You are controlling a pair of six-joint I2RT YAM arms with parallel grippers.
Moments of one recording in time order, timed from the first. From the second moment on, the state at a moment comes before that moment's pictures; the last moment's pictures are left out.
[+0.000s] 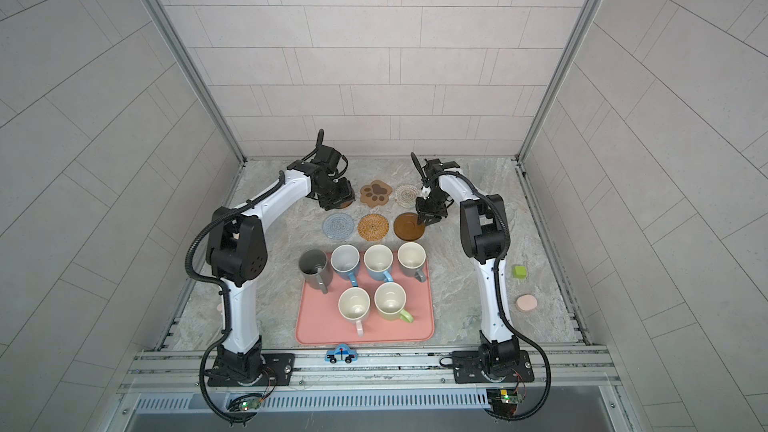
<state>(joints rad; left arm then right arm) -0.36 2.07 1.79 -0.85 0.17 -0.68 0.17 2.31 1.94 -1.17 -0.31 0.19</state>
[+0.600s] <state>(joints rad) -0.34 2.00 1.78 -0.78 0.10 -0.68 0.15 2.19 2.04 -1.19 -0.24 0.15</state>
